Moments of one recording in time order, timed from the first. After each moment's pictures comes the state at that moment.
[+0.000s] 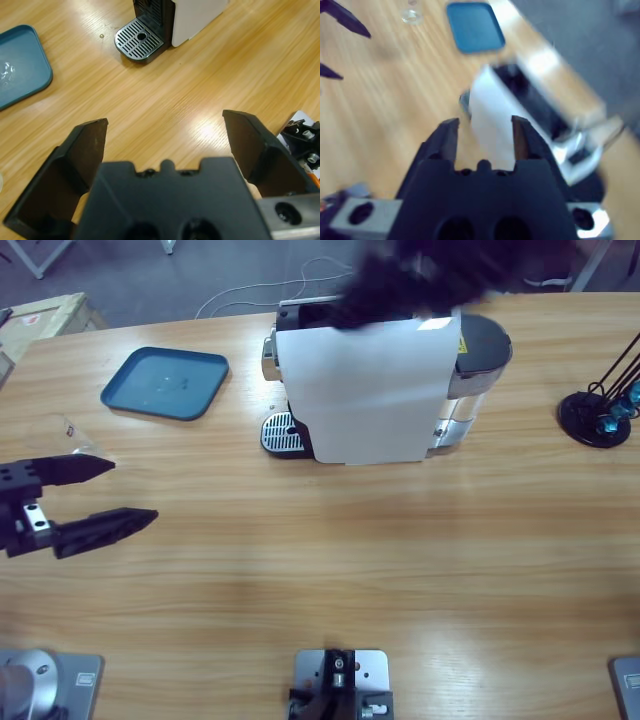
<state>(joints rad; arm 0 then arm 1) -0.88 1.01 -0.62 0.27 0.00 -0.07 0.92 1.53 -1.23 0.33 -0.06 -0.07</state>
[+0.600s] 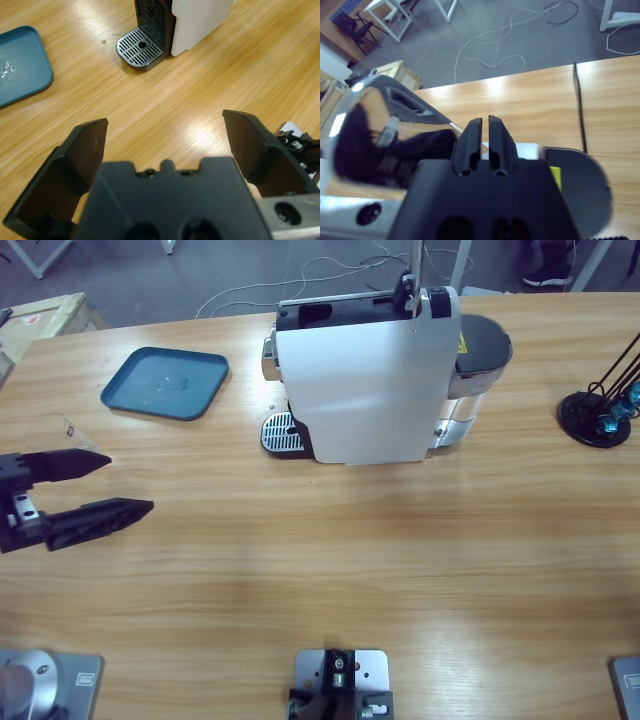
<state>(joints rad) -0.88 1.00 -0.63 0.27 0.00 -0.12 0.80 1.66 -1.20 0.00 -0.39 0.63</state>
